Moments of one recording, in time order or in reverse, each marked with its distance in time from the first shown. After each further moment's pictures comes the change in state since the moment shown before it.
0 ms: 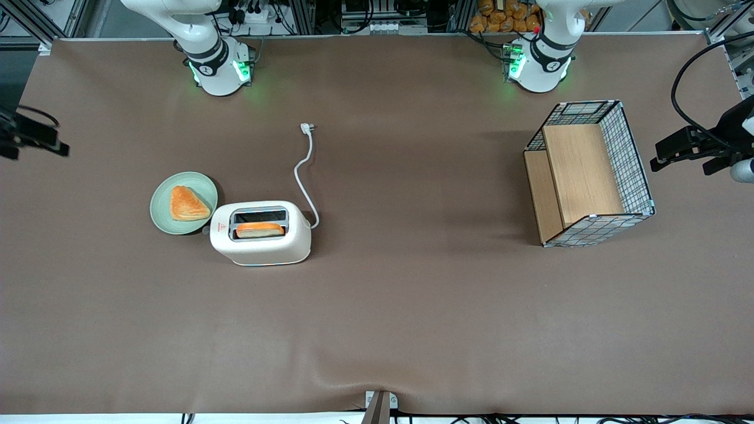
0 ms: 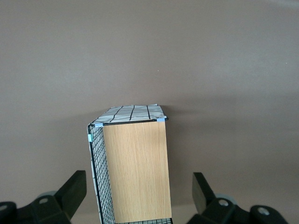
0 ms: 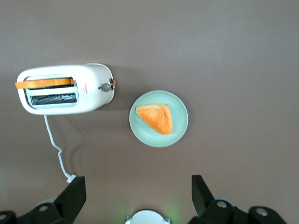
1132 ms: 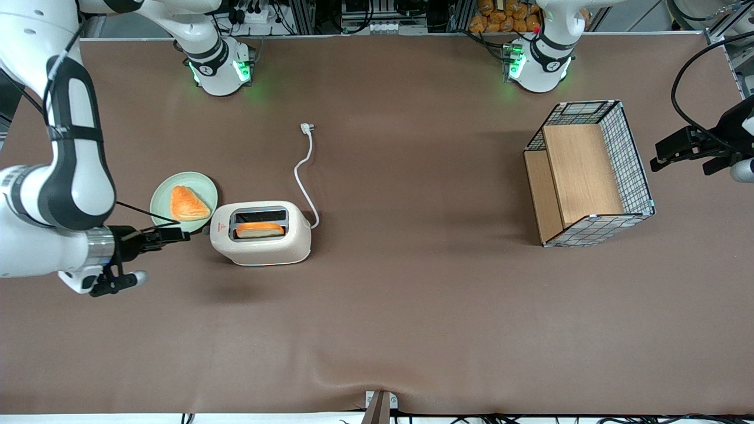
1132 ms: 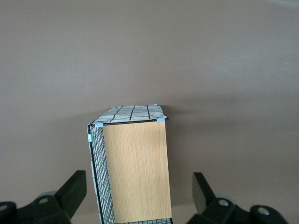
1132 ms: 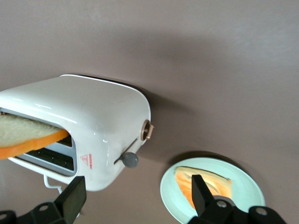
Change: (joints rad) arm 0.043 0.477 0.041 -0.001 0.215 0.305 -0.215
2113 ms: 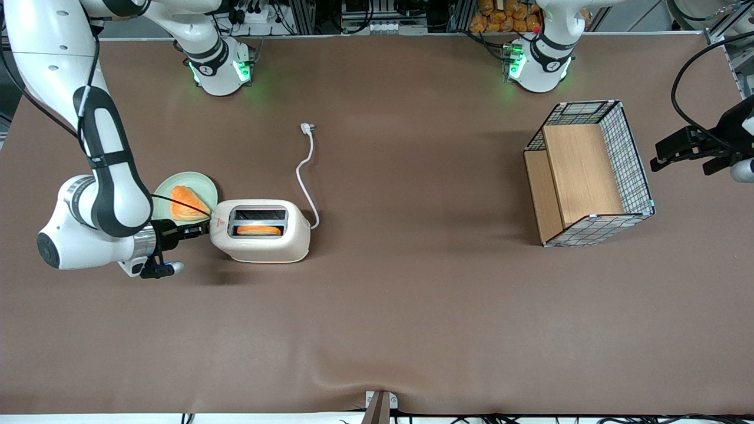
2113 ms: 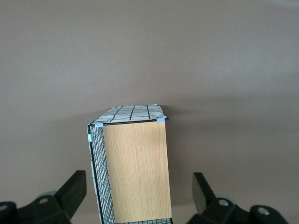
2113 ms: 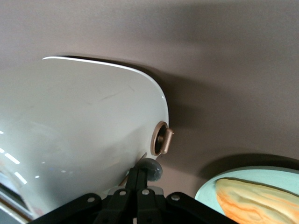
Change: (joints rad) arm -0.001 0.042 0.012 -0.275 0.180 0.148 -0.009
